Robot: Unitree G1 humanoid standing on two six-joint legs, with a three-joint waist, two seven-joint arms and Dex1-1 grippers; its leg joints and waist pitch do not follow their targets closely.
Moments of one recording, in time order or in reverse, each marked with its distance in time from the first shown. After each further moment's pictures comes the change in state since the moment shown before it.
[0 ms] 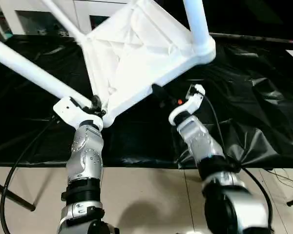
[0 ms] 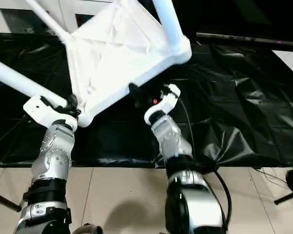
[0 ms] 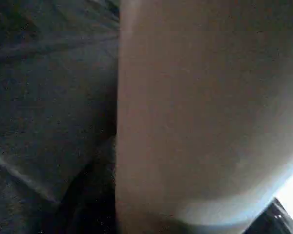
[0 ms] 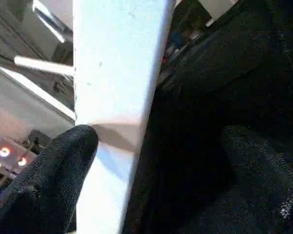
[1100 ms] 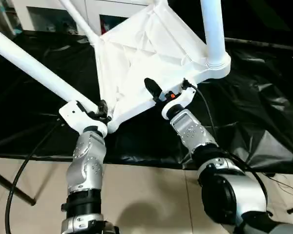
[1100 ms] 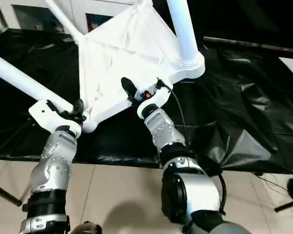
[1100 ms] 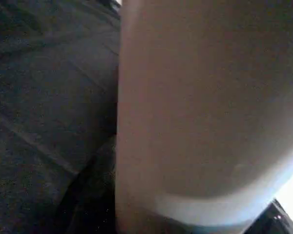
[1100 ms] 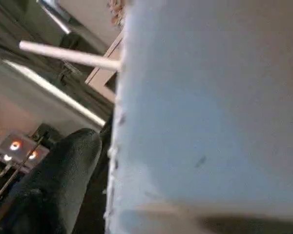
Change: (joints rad) left arm 0.104 -0.019 -0.077 -0.146 0.032 0.105 -0.049; right arm -0.143 0.001 -0.066 0.213 0.000 -0.066 -0.008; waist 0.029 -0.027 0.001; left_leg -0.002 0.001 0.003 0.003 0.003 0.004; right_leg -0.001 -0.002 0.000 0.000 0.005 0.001
